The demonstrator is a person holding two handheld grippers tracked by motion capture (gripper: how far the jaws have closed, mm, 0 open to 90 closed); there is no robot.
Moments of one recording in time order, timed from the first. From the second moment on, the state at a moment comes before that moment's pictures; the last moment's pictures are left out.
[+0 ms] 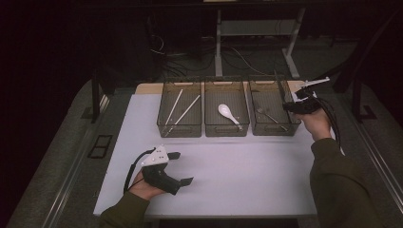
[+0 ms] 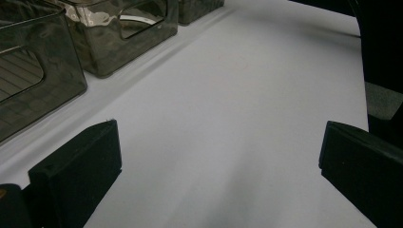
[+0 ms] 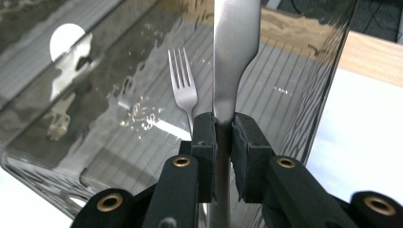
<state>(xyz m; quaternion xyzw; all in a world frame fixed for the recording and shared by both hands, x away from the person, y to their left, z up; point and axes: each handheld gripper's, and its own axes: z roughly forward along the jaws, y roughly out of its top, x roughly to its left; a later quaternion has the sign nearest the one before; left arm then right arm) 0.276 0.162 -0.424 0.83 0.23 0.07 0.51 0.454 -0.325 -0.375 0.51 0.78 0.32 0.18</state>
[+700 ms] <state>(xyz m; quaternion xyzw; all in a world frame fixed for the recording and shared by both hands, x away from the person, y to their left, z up) 0.276 0.161 -0.424 0.83 0.23 0.07 0.51 0.472 -0.310 -0.389 0.52 0.80 0.26 0.16</state>
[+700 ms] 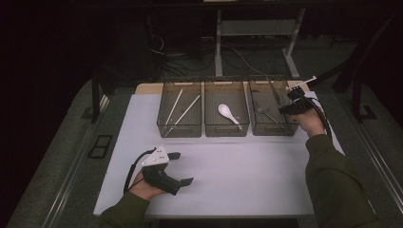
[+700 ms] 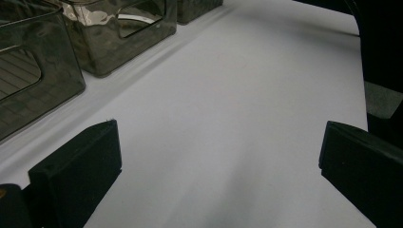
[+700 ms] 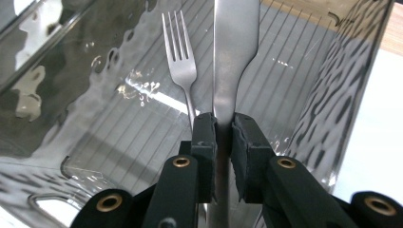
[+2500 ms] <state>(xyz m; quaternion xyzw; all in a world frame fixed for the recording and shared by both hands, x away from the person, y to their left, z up) 0.284 0.169 -0.424 0.83 0.24 0.08 0.50 0.453 -0.309 -0.377 0.48 0.78 0.36 0.15</state>
